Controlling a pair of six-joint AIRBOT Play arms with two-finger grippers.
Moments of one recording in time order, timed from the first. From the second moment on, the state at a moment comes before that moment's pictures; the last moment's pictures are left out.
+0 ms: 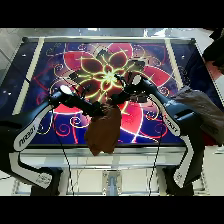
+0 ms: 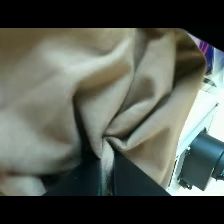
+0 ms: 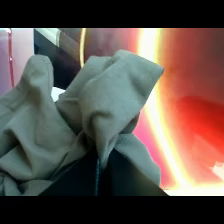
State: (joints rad) left arm -0.24 -1.66 1.14 0.63 -1.22 -1.25; right arm 0.37 -1.98 1.69 -0.90 1.16 1.23
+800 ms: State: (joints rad) left arm 0.00 -0.82 1.14 0.60 -1.10 -1.24; right arm 0.28 -1.47 2.10 -0.99 1.63 1.30
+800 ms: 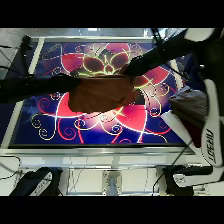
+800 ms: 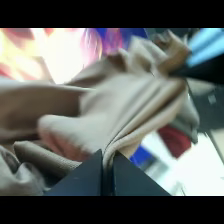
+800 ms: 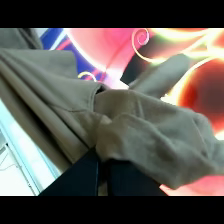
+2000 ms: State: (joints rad) left arm 0.05 -1.15 1.17 1.16 -0.93 -1.37; right arm 0.36 -1.57 1.74 -1.29 1.29 1.40
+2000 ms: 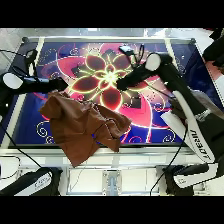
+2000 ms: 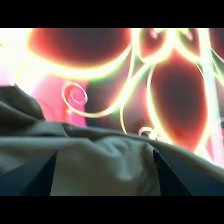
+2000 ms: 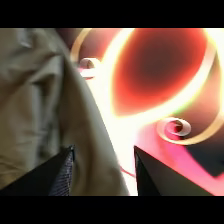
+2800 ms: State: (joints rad) left arm 0.63 -0.76 0.53 1.19 -1.28 -1.41; right arm 0.00 -1.13 0.91 -1.14 1.30 1.35
